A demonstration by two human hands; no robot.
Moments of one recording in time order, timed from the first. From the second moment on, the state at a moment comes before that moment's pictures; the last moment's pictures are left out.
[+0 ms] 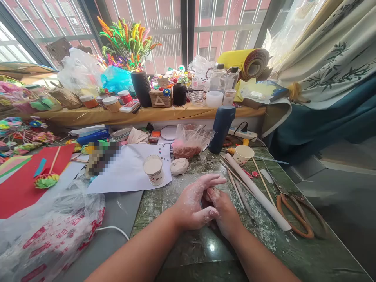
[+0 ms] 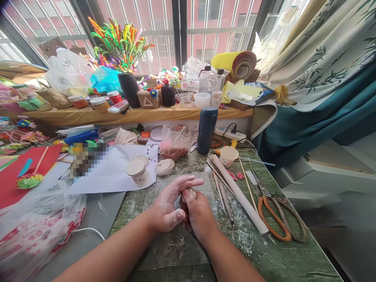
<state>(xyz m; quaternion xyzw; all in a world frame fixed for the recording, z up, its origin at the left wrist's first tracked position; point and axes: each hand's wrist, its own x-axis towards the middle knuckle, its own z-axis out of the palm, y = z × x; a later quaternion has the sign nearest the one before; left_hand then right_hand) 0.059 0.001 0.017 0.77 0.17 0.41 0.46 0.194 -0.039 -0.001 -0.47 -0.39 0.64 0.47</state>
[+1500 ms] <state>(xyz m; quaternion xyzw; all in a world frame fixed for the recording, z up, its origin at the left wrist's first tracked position) 0.057 0.010 0.028 0.71 0.29 0.34 0.54 0.197 -0.034 0.001 -0.24 -0.21 0.80 0.51</state>
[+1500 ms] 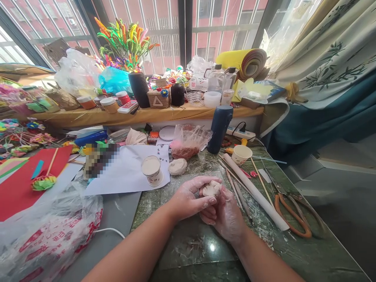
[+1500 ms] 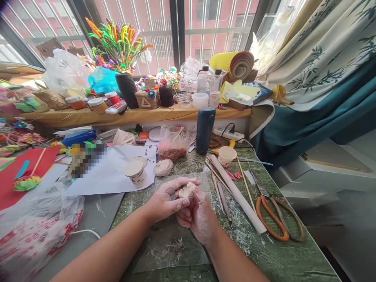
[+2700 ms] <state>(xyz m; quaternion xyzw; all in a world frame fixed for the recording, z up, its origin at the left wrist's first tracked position) 0.058 0.010 0.017 0.80 0.32 0.38 0.34 0.198 -0.021 0.005 -0.31 -0.17 0.77 0.53</state>
